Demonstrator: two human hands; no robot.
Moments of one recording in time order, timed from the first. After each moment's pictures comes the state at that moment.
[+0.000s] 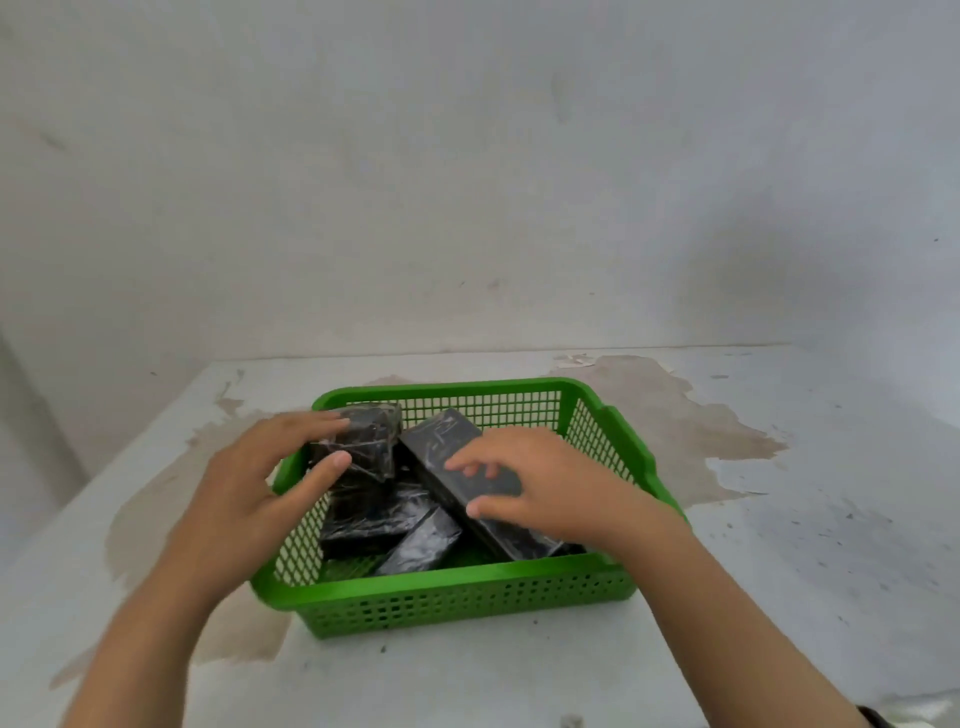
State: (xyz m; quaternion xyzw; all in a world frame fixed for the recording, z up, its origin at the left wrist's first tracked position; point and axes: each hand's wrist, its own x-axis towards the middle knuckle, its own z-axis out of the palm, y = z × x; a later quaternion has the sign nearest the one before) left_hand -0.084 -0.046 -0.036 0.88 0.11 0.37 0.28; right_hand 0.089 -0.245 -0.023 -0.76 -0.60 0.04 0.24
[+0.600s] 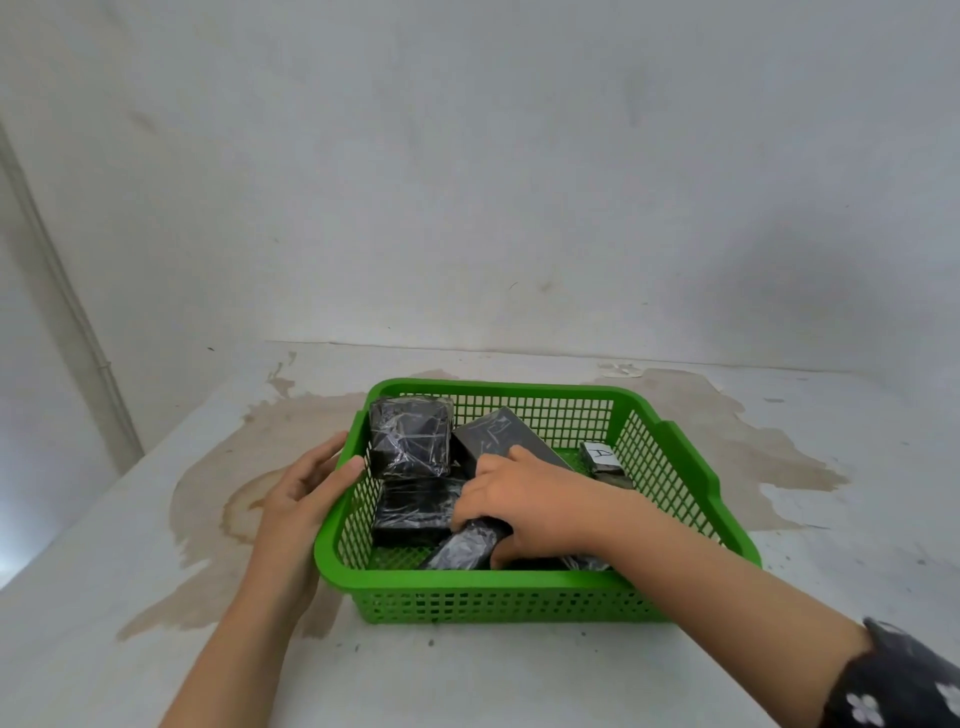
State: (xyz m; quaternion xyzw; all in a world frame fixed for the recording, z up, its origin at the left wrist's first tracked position) left_hand -0.075 -0.026 -0.103 0.52 0.22 0.39 0.73; right_hand 0.081 -0.185 -0.042 -0.69 -0.72 0.03 -0.05
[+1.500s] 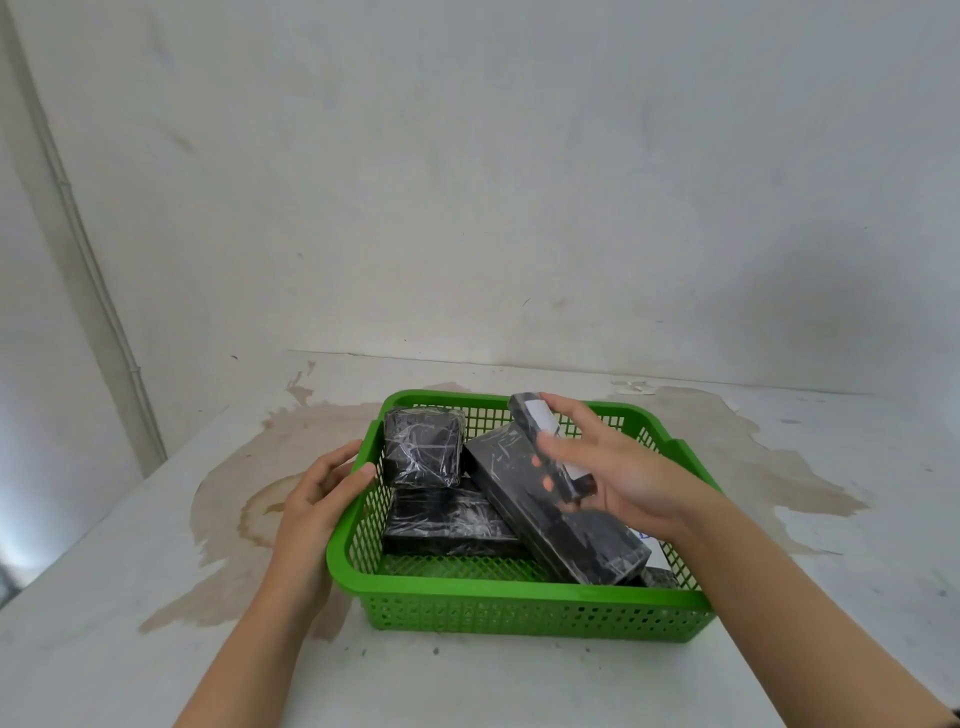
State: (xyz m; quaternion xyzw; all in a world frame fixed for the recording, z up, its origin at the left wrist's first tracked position) left_hand -0.076 -0.025 -0.105 0.52 0.22 0.39 0.73; right_hand 0.110 -0.229 -0.015 -0.64 -0.37 0.40 0.54
